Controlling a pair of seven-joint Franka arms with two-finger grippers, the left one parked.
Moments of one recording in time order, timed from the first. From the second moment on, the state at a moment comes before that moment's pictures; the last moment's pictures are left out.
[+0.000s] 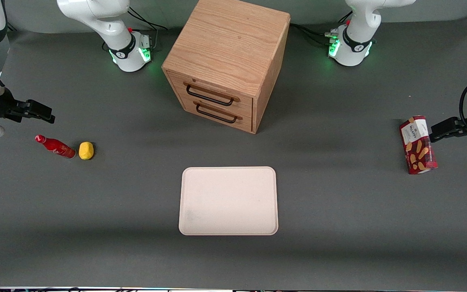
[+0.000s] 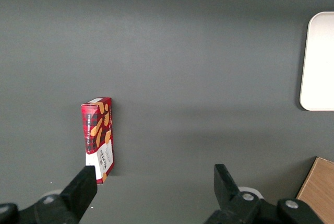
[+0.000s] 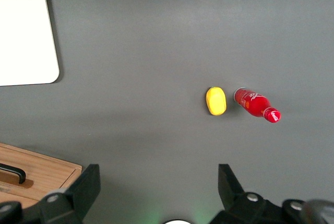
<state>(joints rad) 0.05 0.00 -0.06 -1.62 -0.02 1.53 0.07</state>
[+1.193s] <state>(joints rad) 0.04 0.08 -0.25 -1.69 -0.05 1.67 -0.30</state>
